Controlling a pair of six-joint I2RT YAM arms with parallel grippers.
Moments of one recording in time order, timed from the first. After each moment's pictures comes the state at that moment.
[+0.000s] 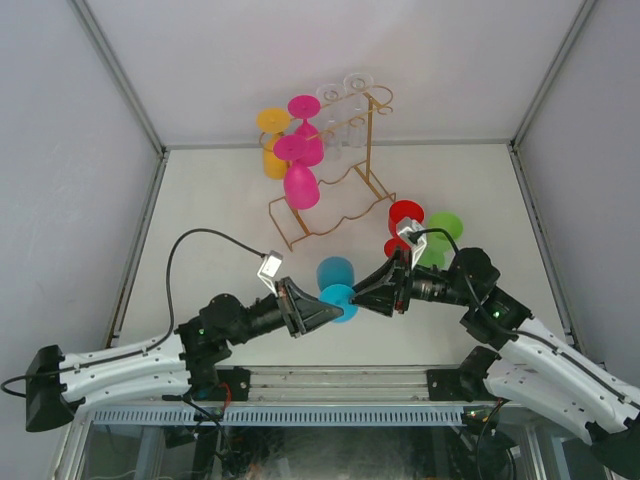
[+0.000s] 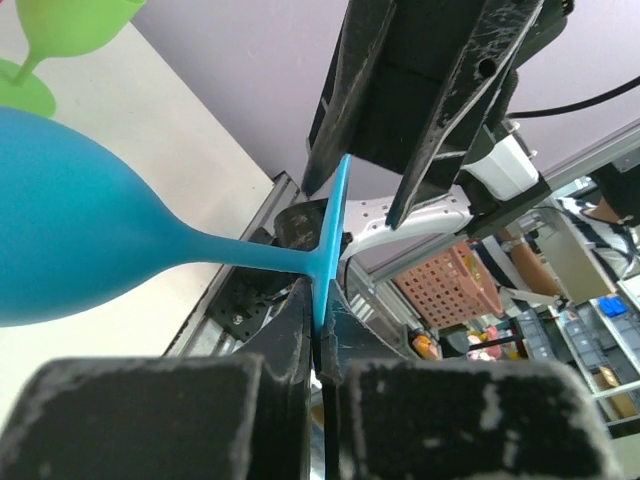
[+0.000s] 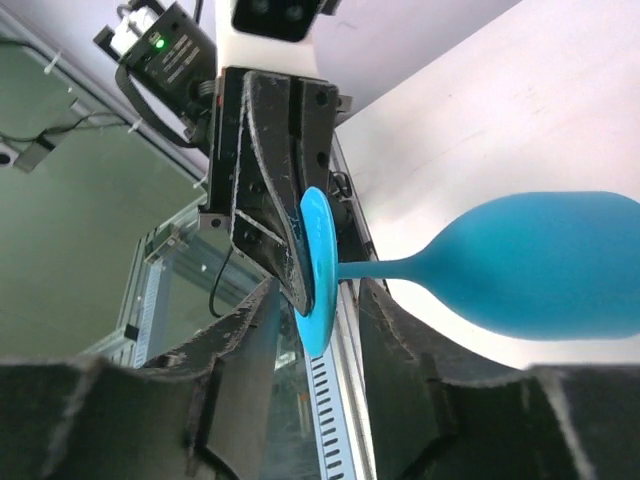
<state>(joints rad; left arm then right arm) -1.18 0.71 0.38 0.45 0.04 -0.92 0.78 0.71 0.63 0.04 -0.64 0.58</state>
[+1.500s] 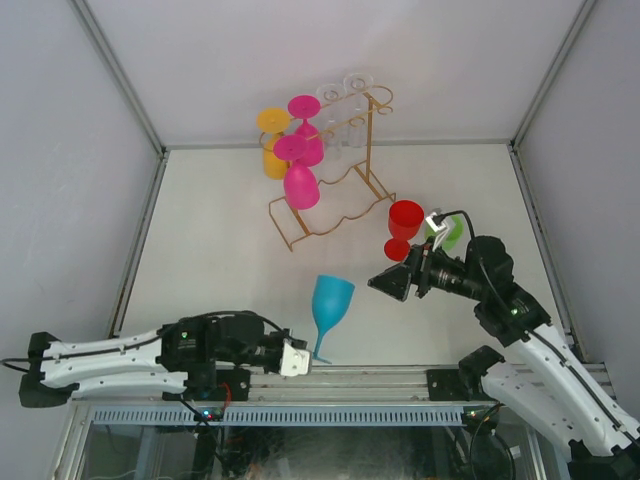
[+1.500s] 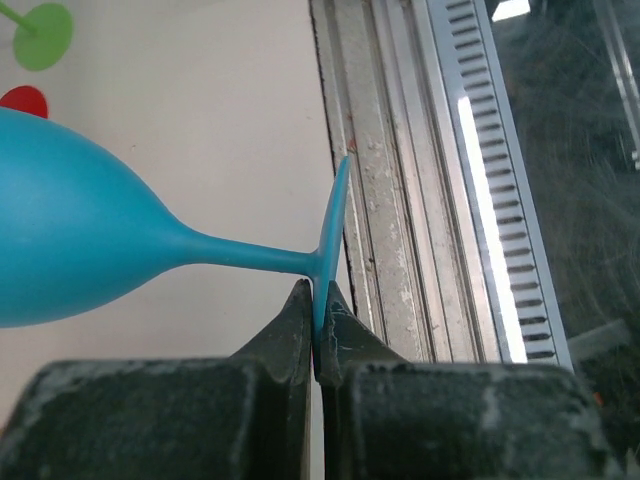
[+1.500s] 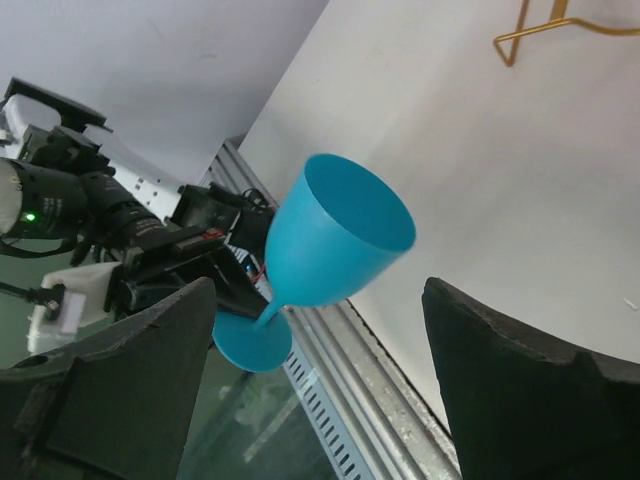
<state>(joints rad) -1.38 0.62 0.53 -0.40 0.14 0.32 0.51 0.64 0.69 -0.33 -0.57 0.63</state>
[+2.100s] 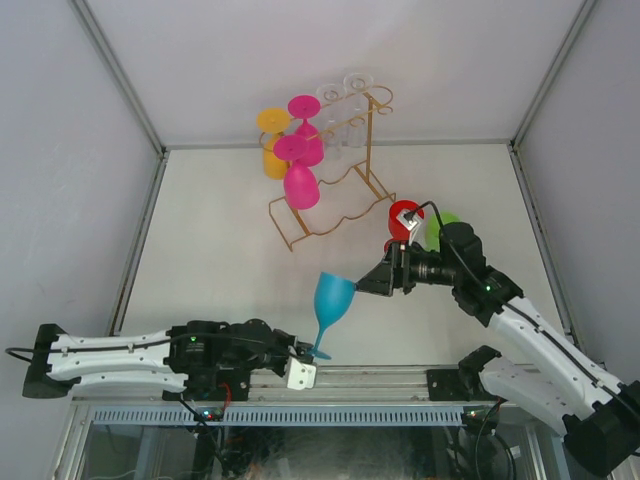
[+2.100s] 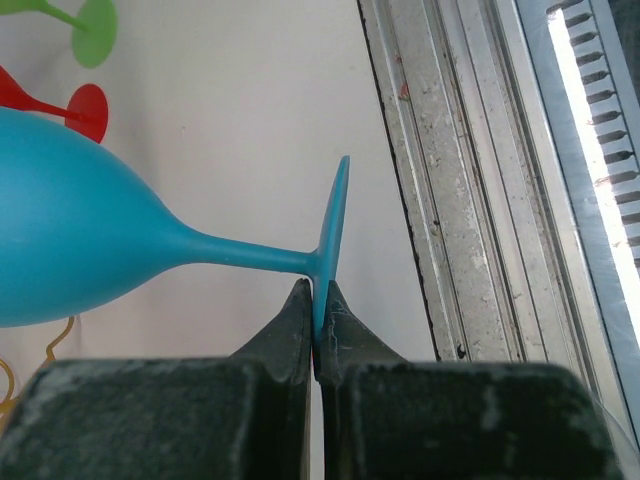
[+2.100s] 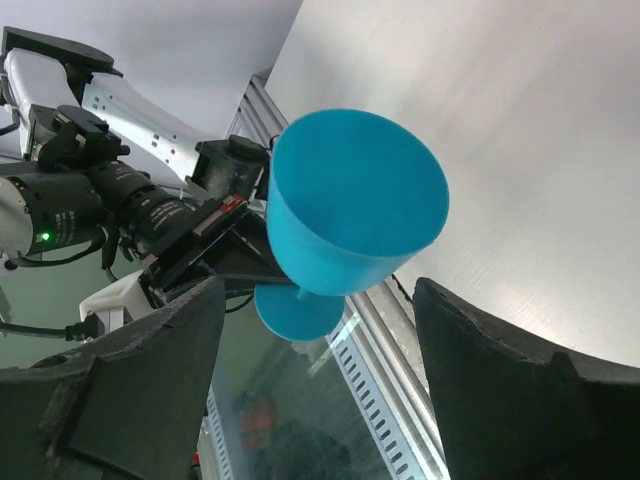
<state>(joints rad) -1.46 0.68 0.51 -0.42 -0.02 0.54 0.53 0.83 0.69 -0.25 -0.71 0.69</state>
